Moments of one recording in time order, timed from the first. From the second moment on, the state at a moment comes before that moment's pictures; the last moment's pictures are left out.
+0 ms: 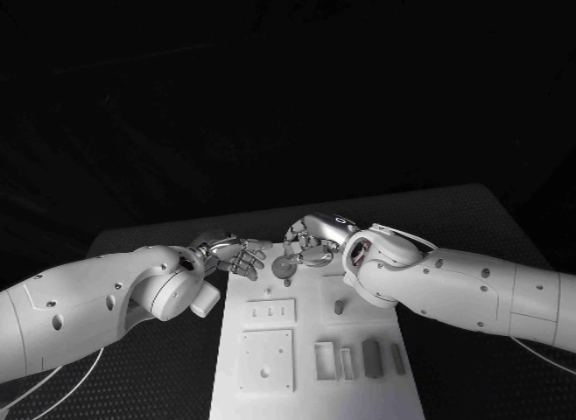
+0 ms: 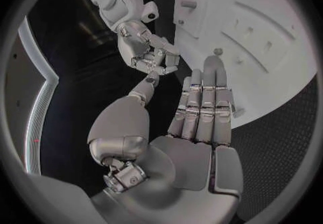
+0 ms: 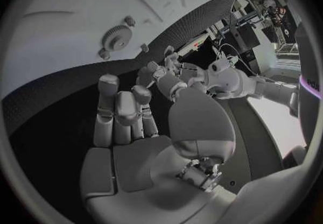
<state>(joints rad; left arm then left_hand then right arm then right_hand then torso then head) 1.30 -0.71 -0.15 1.41 -0.36 -0.26 -0.09 0.85 -0.07 0.37 -0.20 0.05 0.88 0.16 0.39 0.38 1.19 0.11 0.14 0.18 1.07 0.07 0.31 0.85 0.02 1.00 -0.04 0.11 0.77 1.25 -0.63 -0.09 1.40 -1.42 -0.40 -0.13 1.09 -0.05 0.58 -0.29 0.06 0.95 0.06 0.35 0.47 1.17 -0.02 1.09 1.13 1.28 -0.12 1.41 0.94 0.23 1.23 -0.04 0.85 1.31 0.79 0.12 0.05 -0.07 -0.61</state>
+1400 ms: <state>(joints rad) 1.30 -0.69 -0.15 1.43 -0.36 -0.26 -0.12 0.88 -0.03 0.39 -0.25 0.05 0.91 0.15 0.39 0.37 1.20 0.09 0.13 0.20 1.08 0.06 0.31 0.88 0.02 1.01 -0.04 0.11 0.78 1.25 -0.56 -0.09 1.40 -1.47 -0.40 -0.16 1.08 -0.05 0.58 -0.29 0.06 0.95 0.06 0.35 0.48 1.17 -0.02 1.09 1.13 1.29 -0.12 1.41 0.94 0.23 1.24 -0.04 0.85 1.31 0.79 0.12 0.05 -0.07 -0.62</state>
